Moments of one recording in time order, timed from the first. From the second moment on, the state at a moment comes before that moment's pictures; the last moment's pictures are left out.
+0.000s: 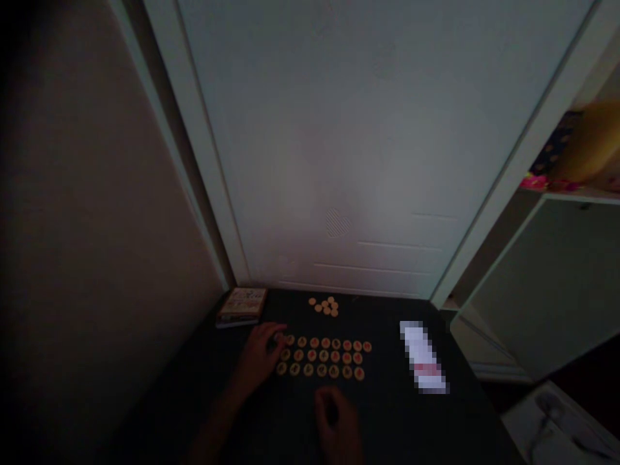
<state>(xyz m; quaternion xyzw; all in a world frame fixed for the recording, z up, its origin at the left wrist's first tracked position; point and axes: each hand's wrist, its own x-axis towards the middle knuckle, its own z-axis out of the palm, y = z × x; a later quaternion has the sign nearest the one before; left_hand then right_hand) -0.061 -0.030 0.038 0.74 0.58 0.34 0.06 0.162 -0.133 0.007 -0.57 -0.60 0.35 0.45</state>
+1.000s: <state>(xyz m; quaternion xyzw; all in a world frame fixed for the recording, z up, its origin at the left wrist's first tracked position) 0.003 -0.087 0.044 0.64 0.50 0.41 0.41 0.164 -0.127 0.003 -0.54 -0.57 0.35 0.51</state>
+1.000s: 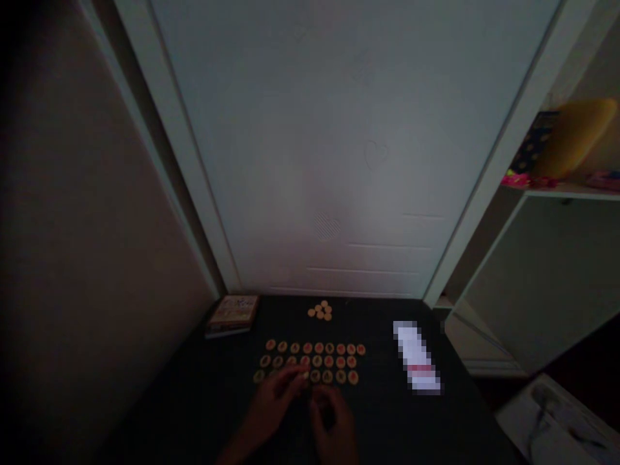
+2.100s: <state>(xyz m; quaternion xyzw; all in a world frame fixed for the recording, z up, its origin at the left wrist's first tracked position) 0.003 -0.114 0.024 0.55 0.48 0.43 0.53 0.160 -0.132 0.013 -0.53 -0.59 0.35 0.50</state>
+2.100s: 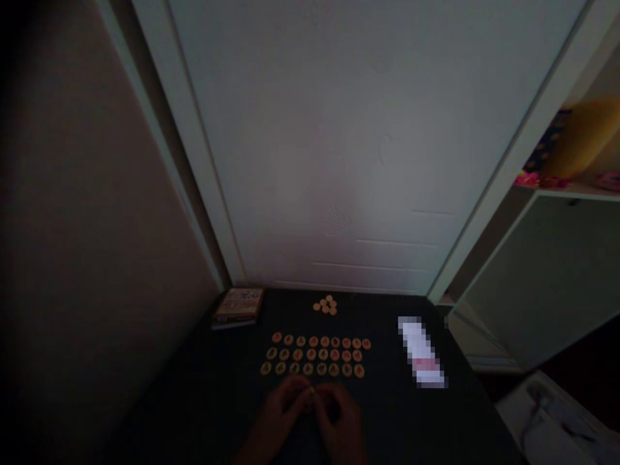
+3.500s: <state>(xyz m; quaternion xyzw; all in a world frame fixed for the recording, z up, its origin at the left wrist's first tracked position) 0.000 -0.118 0.031 0.62 0.44 0.40 0.52 0.165 -0.130 0.009 -0.57 -0.56 0.39 0.46</state>
